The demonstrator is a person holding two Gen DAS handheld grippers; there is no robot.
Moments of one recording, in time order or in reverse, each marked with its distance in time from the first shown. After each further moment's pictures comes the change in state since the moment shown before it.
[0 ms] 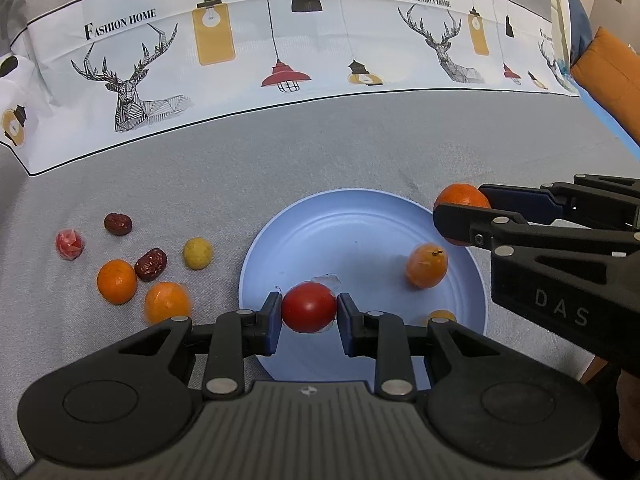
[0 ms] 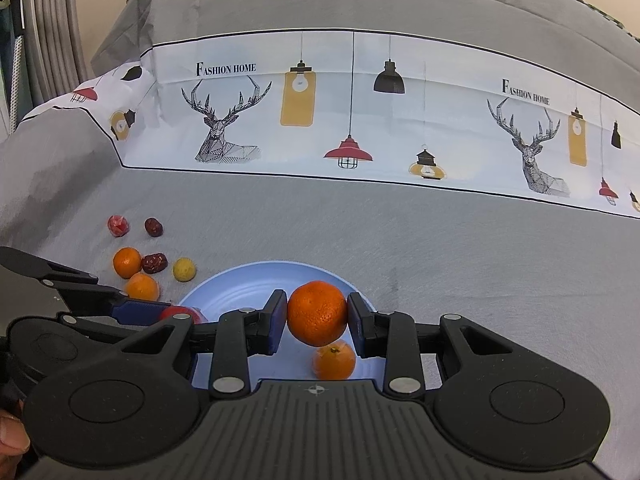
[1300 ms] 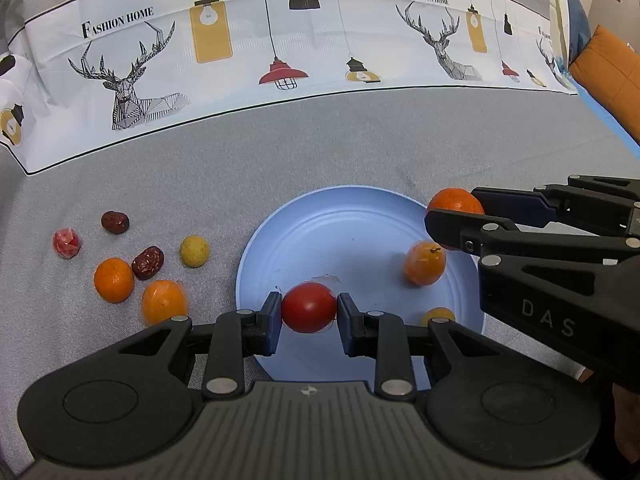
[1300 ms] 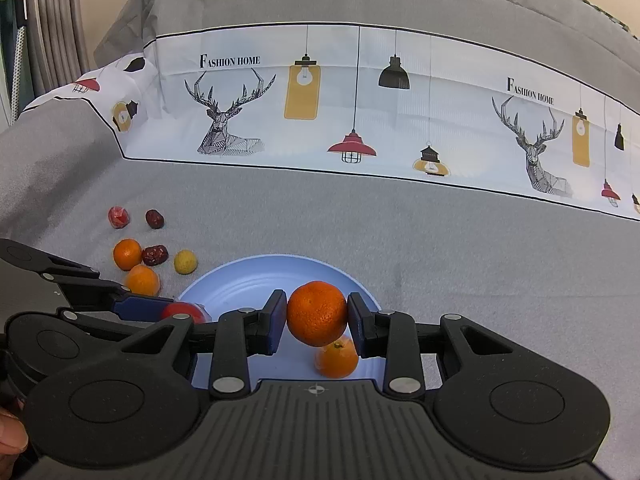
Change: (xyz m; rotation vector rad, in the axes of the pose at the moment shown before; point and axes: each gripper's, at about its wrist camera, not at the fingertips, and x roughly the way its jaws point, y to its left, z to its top) left arm 0.000 -0.002 -0.001 0.001 0.001 -0.002; right arm 0.004 0.004 -0.003 -0.015 0.012 0.000
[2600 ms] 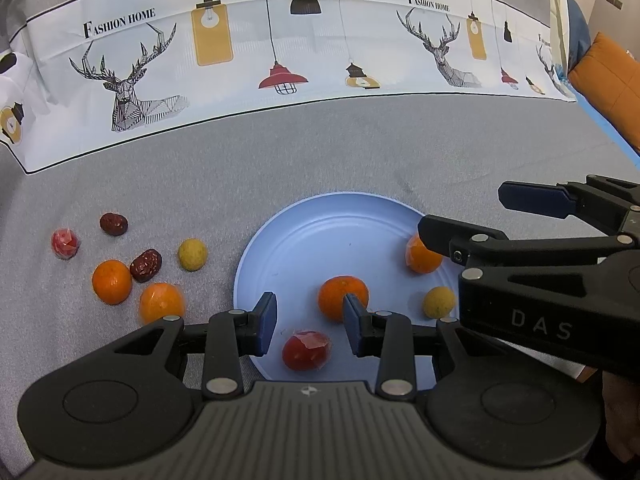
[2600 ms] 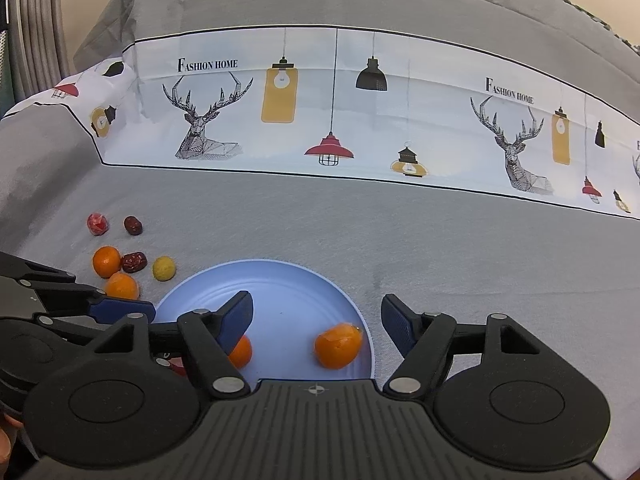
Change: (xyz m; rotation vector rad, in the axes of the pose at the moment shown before) left arm -0.003 0.003 0.001 -0.011 -0.007 -0.015; right arm 0.000 -0.004 0.002 0.017 -0.006 -0.065
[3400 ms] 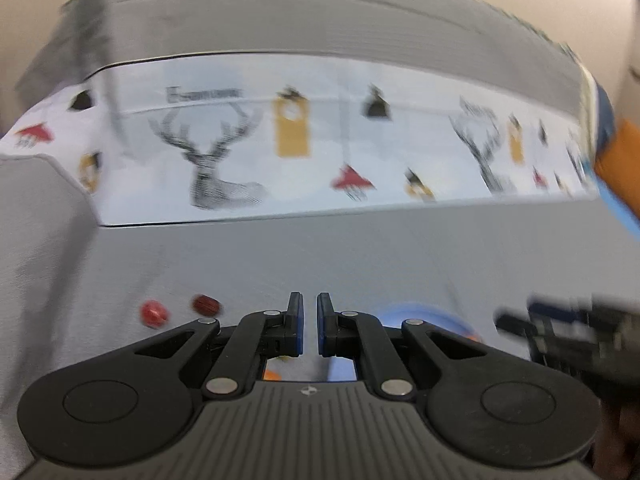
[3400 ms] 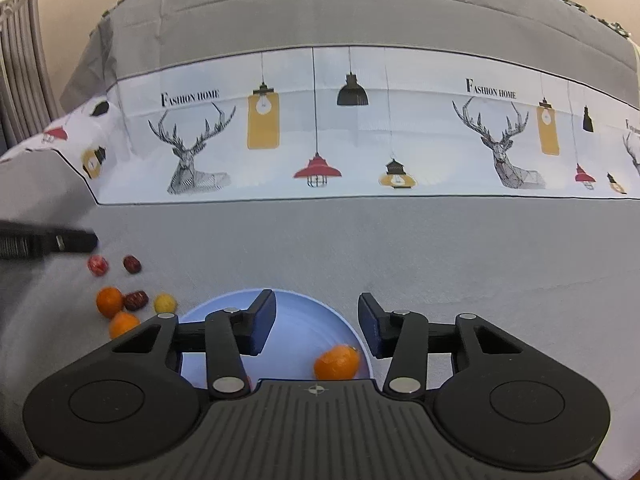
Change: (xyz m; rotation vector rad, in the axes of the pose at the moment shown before) left arm -0.068 0.080 0.043 -0.172 -0.219 0.068; right arm -0.007 -0.015 0.009 0.102 -0.058 0.017
